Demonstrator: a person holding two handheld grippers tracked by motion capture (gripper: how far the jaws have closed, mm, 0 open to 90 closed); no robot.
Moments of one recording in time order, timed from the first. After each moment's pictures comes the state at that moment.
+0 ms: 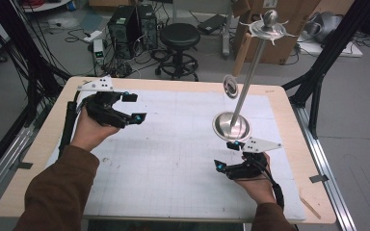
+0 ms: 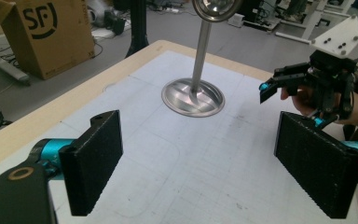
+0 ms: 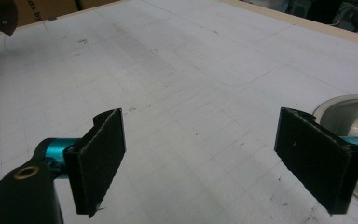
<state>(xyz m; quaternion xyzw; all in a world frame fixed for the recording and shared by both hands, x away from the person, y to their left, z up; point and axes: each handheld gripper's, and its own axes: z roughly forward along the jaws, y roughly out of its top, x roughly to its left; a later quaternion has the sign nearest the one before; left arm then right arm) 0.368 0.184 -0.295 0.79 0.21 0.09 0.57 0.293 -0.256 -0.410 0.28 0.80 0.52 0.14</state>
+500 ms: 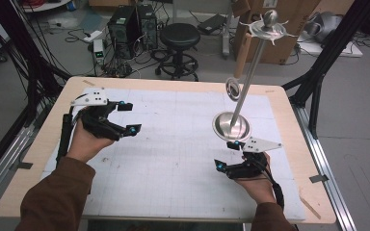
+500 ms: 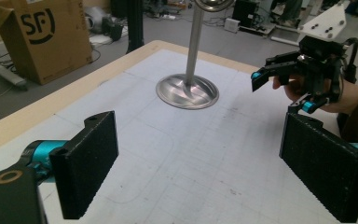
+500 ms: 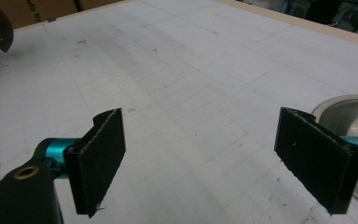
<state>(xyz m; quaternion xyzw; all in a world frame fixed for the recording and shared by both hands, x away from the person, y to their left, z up) 0.349 0.196 -0.317 0.78 0.20 0.10 0.59 0.293 -0.256 -0.410 0.28 0.80 0.52 0.14</state>
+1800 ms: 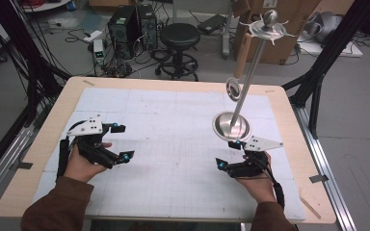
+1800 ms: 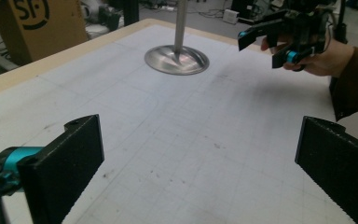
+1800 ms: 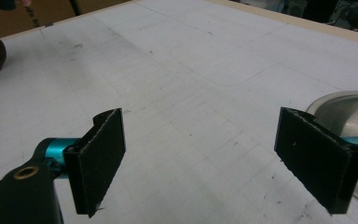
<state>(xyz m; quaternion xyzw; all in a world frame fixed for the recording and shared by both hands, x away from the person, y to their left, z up) 0.312 0.212 -0.370 0.79 0.21 0.09 0.57 0.296 -0.261 -0.412 0.29 0.79 0.52 0.14</state>
